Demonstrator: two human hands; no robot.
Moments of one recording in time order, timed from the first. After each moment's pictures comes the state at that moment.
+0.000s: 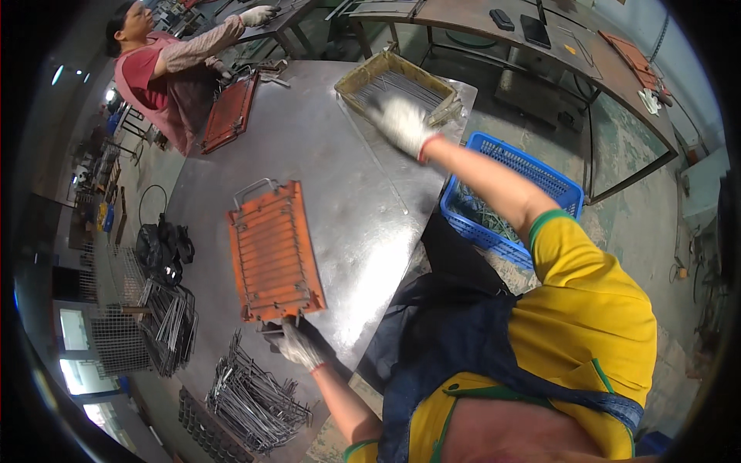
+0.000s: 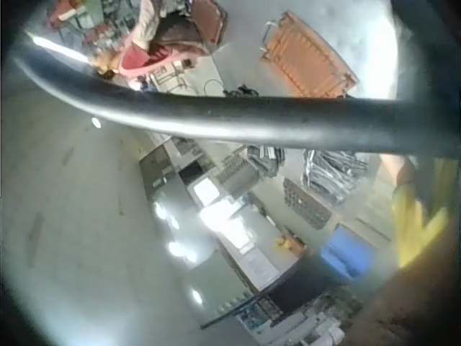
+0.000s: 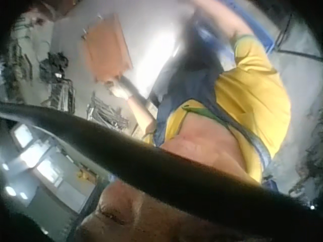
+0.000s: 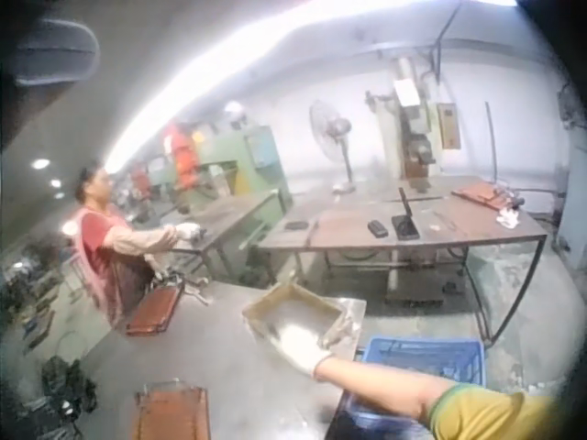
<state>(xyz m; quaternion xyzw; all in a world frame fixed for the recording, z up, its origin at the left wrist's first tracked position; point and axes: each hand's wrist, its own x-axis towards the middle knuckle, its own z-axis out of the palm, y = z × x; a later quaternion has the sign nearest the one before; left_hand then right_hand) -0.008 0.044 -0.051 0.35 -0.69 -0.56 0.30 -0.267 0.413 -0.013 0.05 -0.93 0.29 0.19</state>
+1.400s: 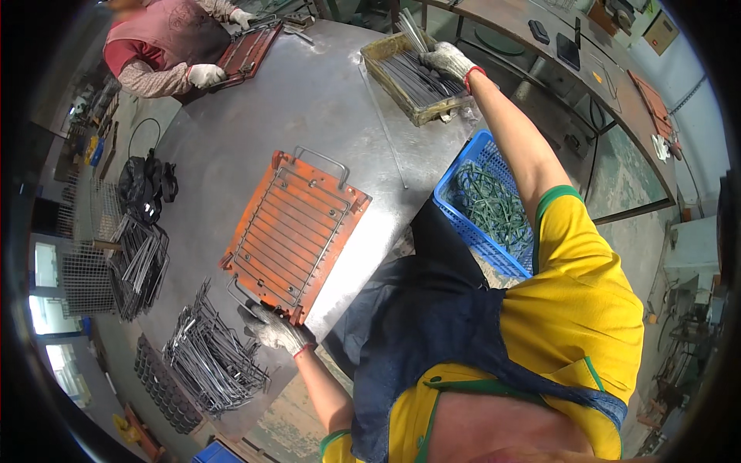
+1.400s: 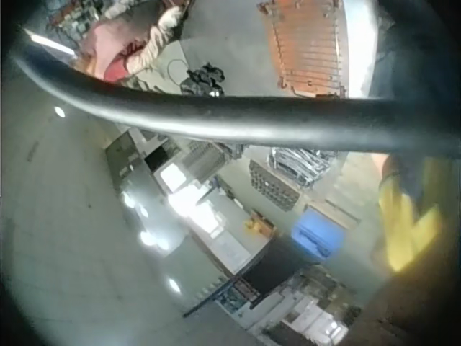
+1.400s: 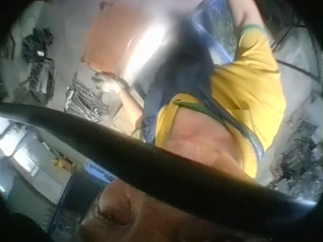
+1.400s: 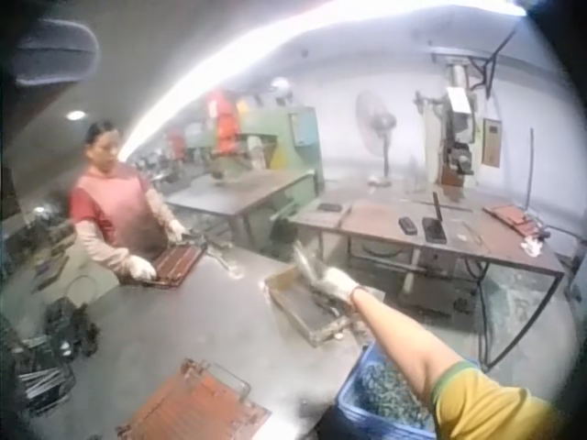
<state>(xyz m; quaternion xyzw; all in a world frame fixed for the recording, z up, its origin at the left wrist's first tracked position) 0.054 0.027 -0.076 0.35 -0.53 -0.69 0.36 -0.340 0.484 0.018 -0.03 -0.92 0.39 -0.01</state>
